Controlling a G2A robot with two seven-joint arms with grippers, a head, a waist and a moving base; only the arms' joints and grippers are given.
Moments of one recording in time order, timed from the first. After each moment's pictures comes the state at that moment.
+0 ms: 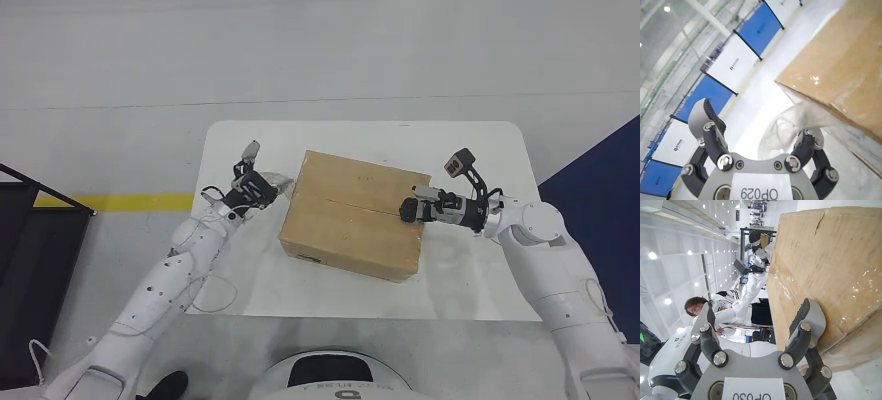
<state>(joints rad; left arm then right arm) 1.22 -1.12 -1.04 -1.32 1.80 0.08 0.49 -1.23 -0.96 1.31 -1.29 0.60 -0.27 1.24</state>
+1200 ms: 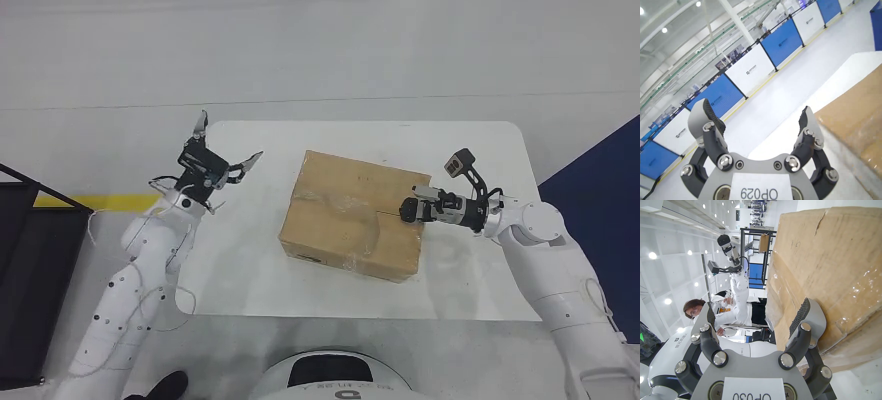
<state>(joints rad) 1.44 -1.09 -1.40 -1.71 1.67 -0.18 0.25 -1.23 -0.96 1.31 -1.29 0.60 -0.27 1.24</state>
